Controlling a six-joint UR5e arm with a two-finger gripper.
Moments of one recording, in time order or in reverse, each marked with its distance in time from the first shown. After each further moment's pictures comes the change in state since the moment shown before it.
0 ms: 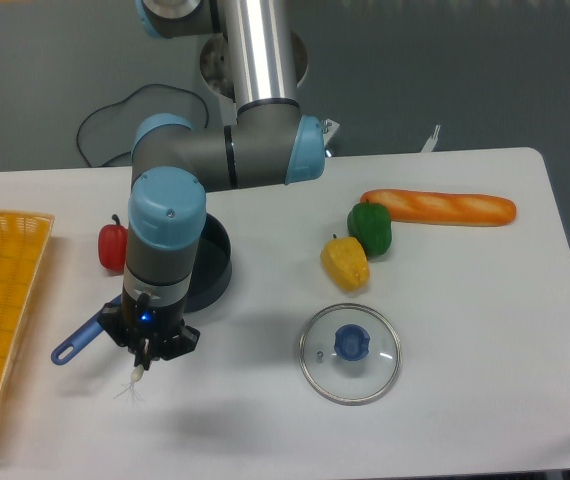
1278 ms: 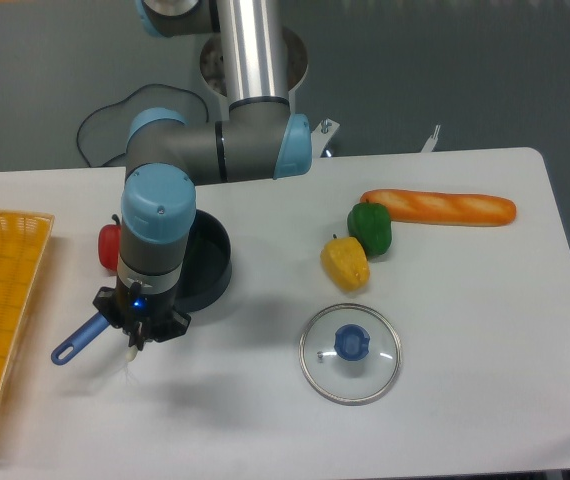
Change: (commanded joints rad) arm -0.011 0.029 -0.065 0.014 0.000 0.009
